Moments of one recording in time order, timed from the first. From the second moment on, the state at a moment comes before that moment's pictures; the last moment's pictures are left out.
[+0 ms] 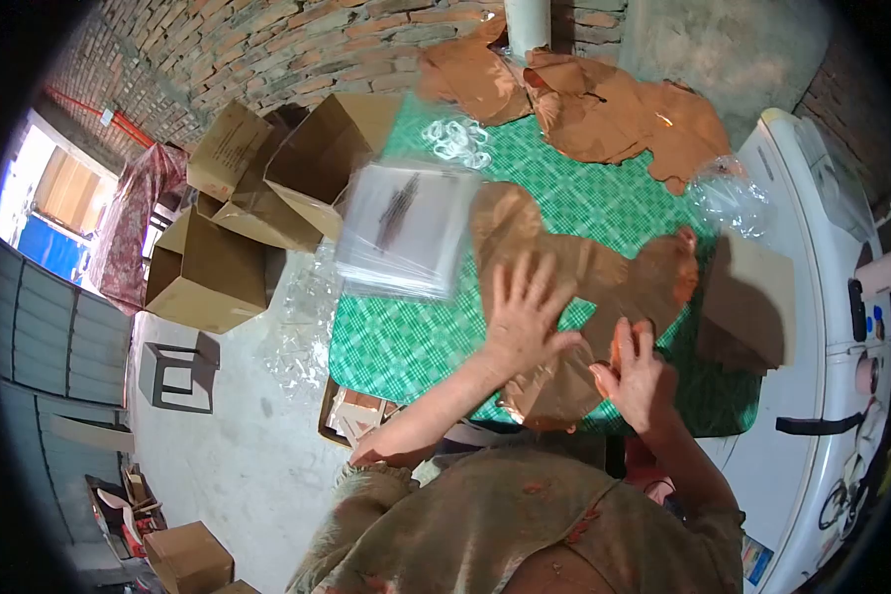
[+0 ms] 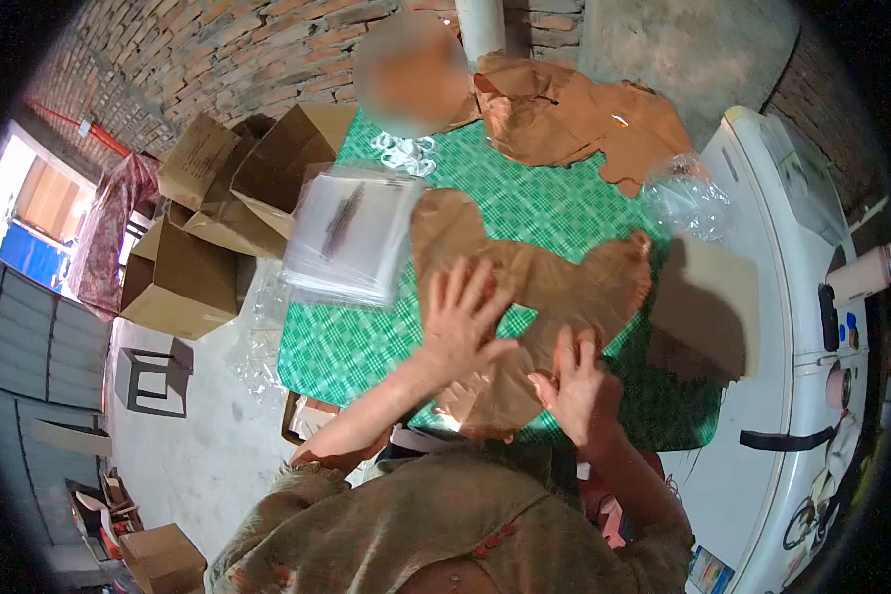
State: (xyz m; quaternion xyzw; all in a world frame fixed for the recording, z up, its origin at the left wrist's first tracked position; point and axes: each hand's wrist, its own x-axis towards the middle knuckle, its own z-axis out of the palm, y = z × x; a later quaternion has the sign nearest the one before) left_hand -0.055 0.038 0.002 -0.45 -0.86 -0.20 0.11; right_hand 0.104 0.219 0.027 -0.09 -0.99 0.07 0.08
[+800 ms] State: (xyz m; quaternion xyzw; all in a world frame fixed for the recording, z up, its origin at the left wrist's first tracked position) left_hand -0.183 -0.013 0.098 -0.38 -0.80 -0.46 0.04; right_hand -0.365 0.277 0.013 0.16 -0.96 0.06 0.22
